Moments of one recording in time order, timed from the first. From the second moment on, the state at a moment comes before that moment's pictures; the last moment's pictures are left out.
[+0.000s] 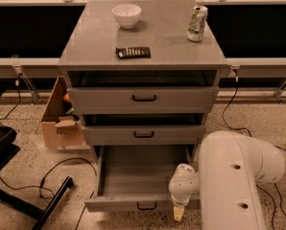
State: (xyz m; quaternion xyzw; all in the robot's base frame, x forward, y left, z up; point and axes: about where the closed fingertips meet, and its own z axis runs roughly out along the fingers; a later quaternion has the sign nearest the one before) arm 0.509 -0.177 0.193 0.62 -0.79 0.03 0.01
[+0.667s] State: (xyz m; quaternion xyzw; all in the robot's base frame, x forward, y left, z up) arm 0.510 -0.179 0.200 0.62 -0.78 0.02 0.01
